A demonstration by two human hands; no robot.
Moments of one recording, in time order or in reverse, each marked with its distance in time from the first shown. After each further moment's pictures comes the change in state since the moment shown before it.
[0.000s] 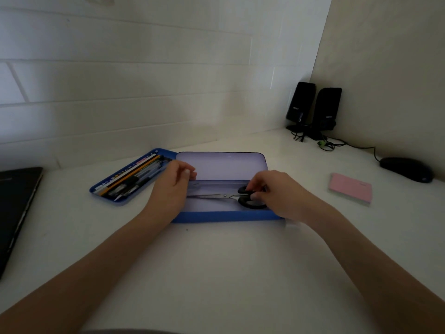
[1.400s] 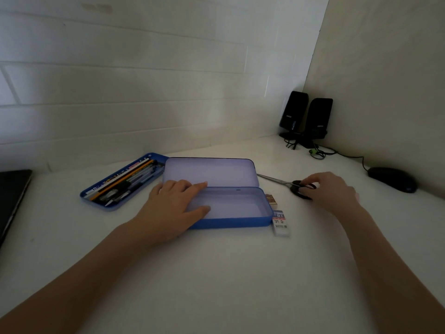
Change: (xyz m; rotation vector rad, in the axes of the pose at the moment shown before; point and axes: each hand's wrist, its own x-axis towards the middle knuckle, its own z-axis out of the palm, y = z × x) left_hand -0.019 0.020 -0.009 0.852 -0.429 0.162; right_hand 0.008 0.097 -0.053 -0.183 0.277 0.428
